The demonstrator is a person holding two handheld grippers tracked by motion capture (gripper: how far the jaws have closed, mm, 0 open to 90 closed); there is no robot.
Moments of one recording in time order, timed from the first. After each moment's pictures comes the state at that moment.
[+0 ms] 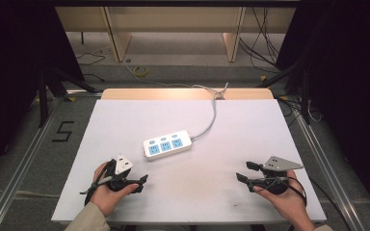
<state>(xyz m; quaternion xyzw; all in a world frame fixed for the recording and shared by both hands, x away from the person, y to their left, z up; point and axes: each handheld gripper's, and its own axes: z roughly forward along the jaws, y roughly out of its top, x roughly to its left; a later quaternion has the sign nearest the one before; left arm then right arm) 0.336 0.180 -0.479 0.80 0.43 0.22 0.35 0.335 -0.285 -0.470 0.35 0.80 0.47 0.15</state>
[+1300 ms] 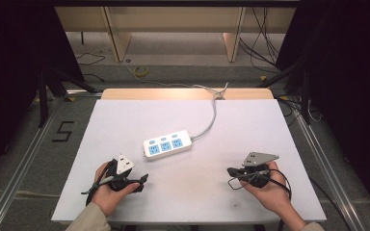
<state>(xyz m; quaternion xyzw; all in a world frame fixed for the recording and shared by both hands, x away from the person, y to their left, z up) 0.337 0.177 -0.481 0.80 0.43 0.23 0.35 0.348 -0.239 -0.455 0.31 0.86 0.39 0.13</state>
